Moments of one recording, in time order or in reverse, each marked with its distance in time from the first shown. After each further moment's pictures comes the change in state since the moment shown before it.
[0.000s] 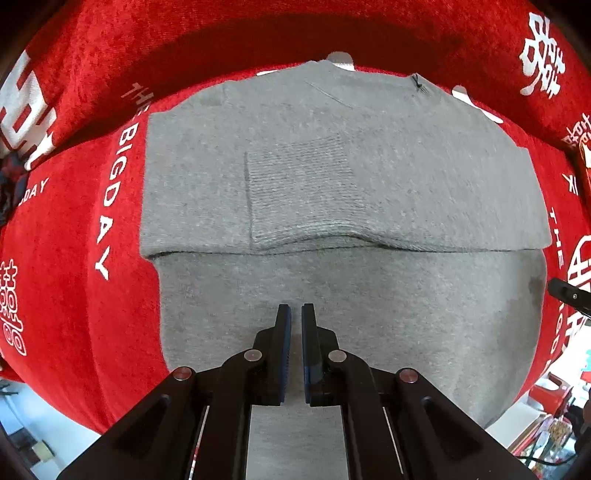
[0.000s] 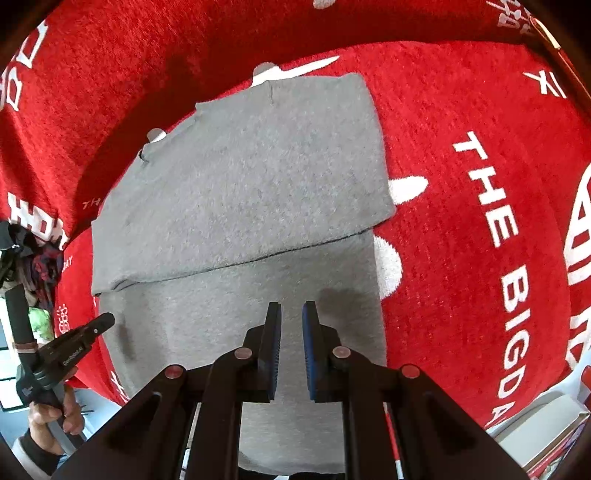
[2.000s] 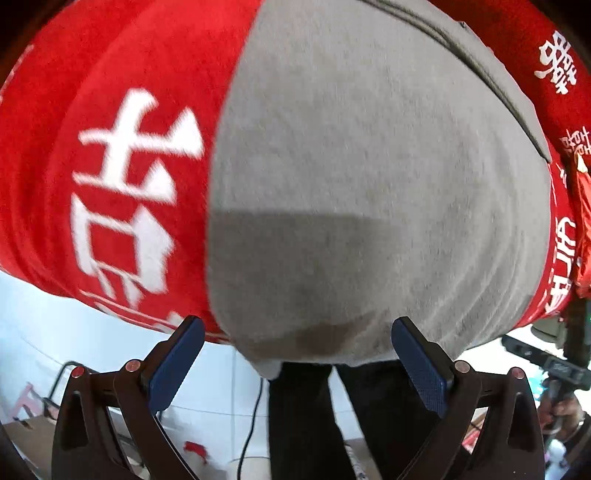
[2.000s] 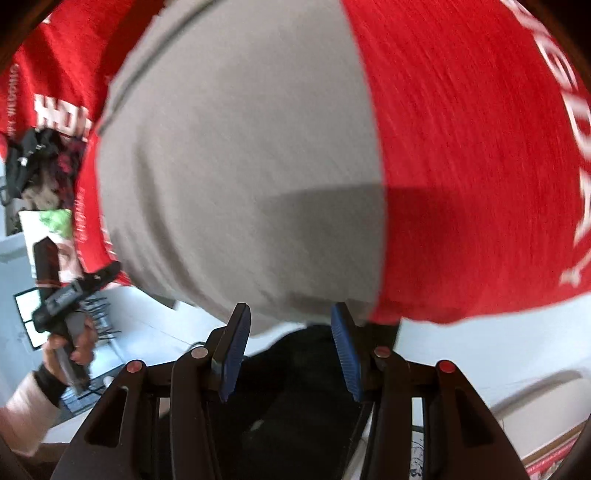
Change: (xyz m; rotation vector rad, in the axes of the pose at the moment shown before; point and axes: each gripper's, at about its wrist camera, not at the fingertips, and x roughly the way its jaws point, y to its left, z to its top) left arm 0.054 0.070 -0.224 -0.244 0.140 -0.202; right arm 0.059 -0.070 -0.195 -0.074 0.297 0.150
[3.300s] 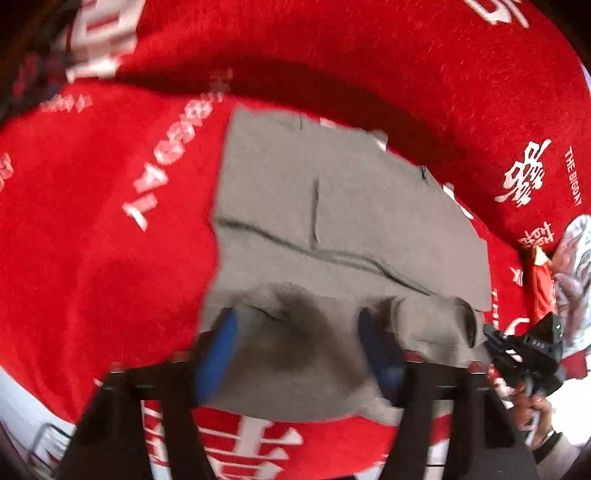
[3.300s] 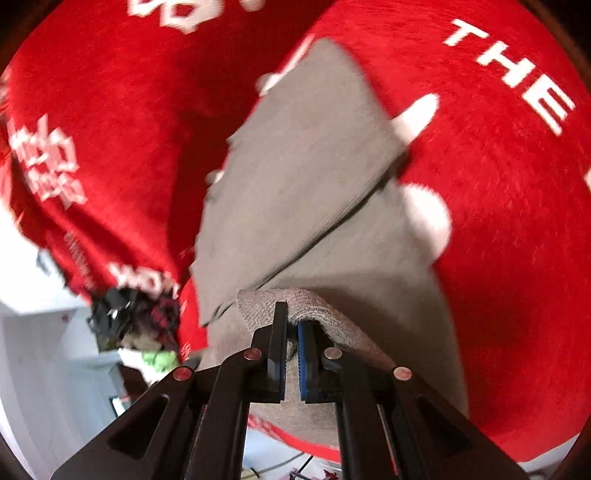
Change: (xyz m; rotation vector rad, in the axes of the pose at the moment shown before) left arm -0.111 -0.005 0.166 0.000 -0.346 -0.107; right arm -0.069 0.019 0.169 0.289 -0.371 0.416
